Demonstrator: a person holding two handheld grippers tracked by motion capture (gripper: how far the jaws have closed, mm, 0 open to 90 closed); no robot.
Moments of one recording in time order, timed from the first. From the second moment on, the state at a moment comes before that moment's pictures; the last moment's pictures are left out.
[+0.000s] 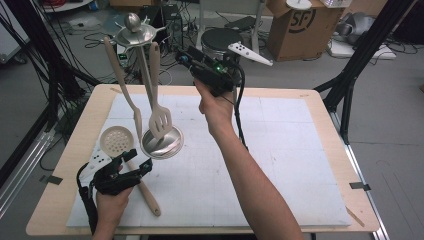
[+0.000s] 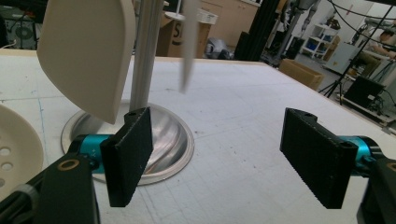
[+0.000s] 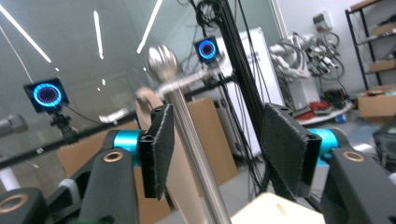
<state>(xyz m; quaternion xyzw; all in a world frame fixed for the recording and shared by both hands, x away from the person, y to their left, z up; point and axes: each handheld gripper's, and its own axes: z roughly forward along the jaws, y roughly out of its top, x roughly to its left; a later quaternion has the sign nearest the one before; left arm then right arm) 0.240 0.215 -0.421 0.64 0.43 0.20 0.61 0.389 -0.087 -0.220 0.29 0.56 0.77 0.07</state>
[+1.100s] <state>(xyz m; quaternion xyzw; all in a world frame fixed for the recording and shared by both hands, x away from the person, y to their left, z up) 0.241 0.217 -0.420 0.63 0.44 0.19 0.61 0.407 -0.071 -0.205 0.30 0.55 0.78 0.06</state>
